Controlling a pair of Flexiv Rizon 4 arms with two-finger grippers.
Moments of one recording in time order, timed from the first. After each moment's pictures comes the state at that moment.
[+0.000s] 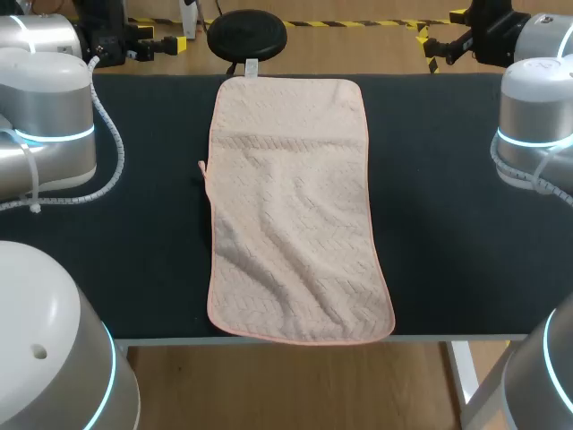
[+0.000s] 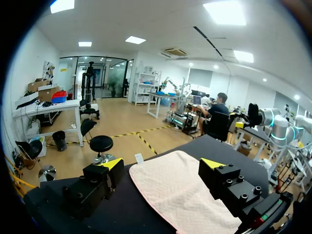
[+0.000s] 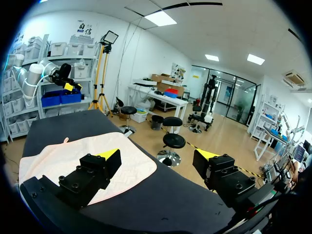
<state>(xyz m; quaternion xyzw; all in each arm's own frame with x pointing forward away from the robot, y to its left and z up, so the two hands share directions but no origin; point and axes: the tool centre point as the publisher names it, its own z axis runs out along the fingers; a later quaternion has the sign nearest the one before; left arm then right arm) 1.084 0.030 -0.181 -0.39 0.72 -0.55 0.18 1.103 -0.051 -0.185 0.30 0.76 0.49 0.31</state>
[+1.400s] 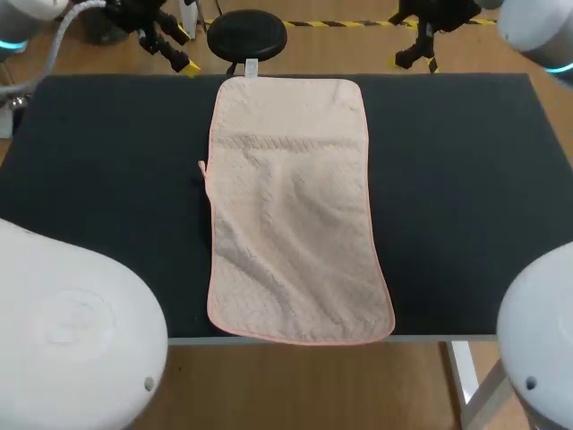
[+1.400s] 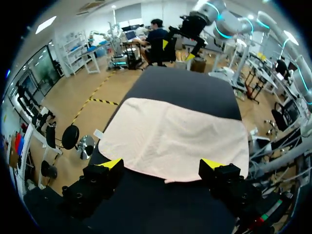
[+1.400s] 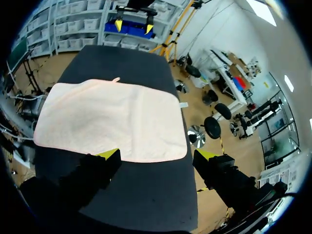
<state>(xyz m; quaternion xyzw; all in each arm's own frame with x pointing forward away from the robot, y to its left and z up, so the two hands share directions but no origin) 1.012 -0.015 -0.170 -0.12 0.95 -0.28 0.04 1.061 0.031 -0.187 0.00 0.95 0.24 0.19</state>
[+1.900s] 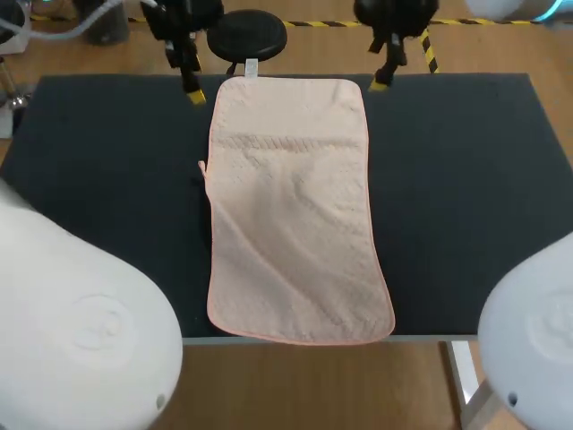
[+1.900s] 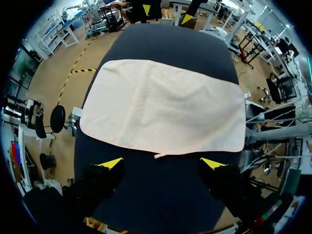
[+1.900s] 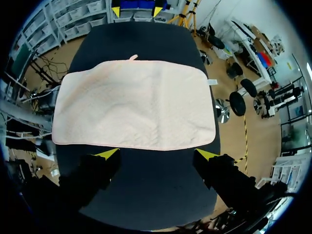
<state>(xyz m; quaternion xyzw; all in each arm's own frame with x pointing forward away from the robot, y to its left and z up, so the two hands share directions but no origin) 0.996 -0.022 -0.219 -0.08 0.99 -0.08 -0.02 1.033 0.058 -0.225 0.03 0.99 0.11 0.07</state>
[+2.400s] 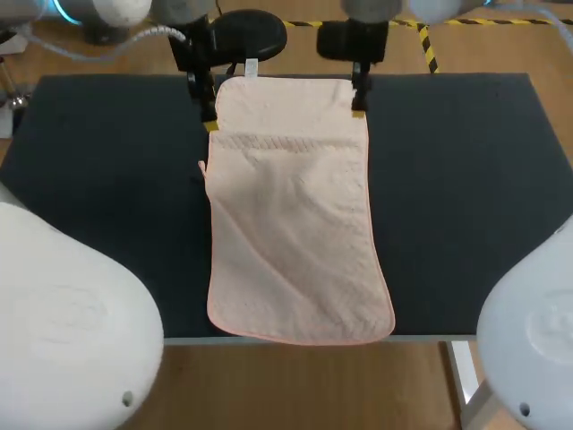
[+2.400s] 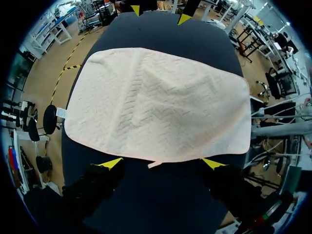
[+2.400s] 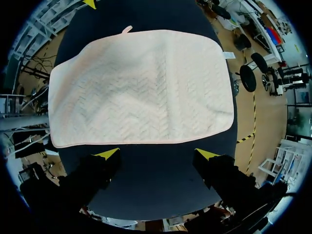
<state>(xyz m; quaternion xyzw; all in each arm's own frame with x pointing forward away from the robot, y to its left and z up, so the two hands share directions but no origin) 0.987 -0.044 -0.278 -0.06 0.99 -0.07 -0.04 1.024 0.077 -0.286 0.06 1.00 -0.02 0.04</state>
